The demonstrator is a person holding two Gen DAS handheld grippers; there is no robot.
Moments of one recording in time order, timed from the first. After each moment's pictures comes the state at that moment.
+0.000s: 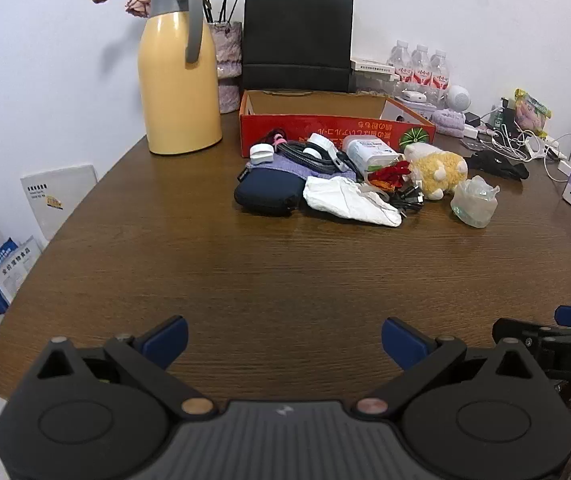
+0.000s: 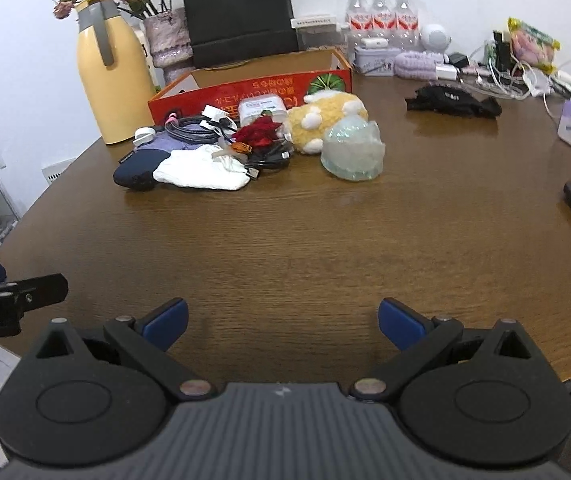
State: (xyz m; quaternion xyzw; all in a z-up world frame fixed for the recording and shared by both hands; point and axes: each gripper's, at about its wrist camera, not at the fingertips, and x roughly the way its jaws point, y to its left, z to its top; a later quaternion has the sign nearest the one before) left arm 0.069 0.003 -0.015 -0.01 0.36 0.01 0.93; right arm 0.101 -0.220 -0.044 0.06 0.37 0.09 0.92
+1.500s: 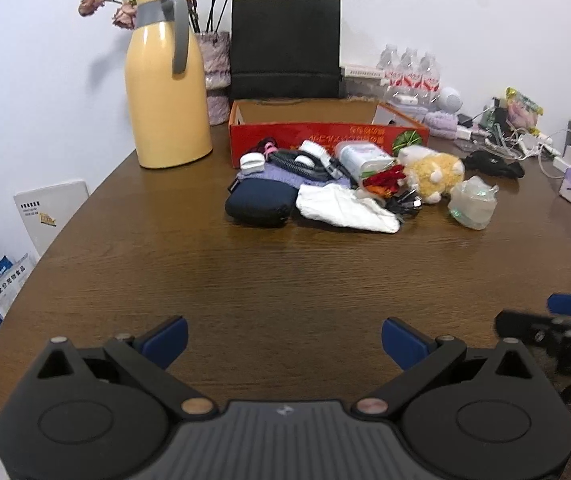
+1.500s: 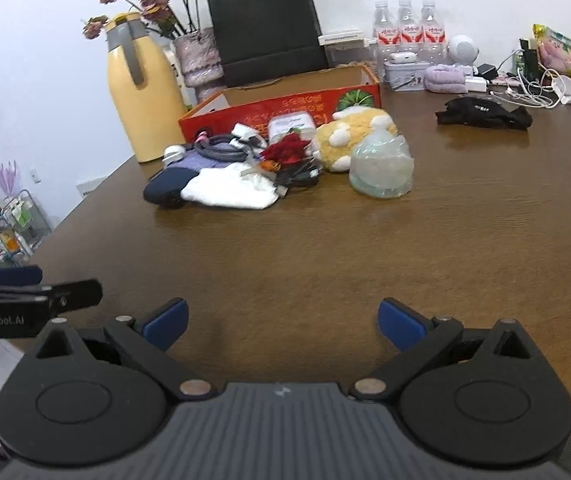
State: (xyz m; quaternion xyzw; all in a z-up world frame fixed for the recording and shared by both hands) left arm 0.083 0.001 -0.025 0.01 0.34 0.00 0.94; right arm 0.107 -0.228 -0.049 0.07 0.33 0.14 0.93
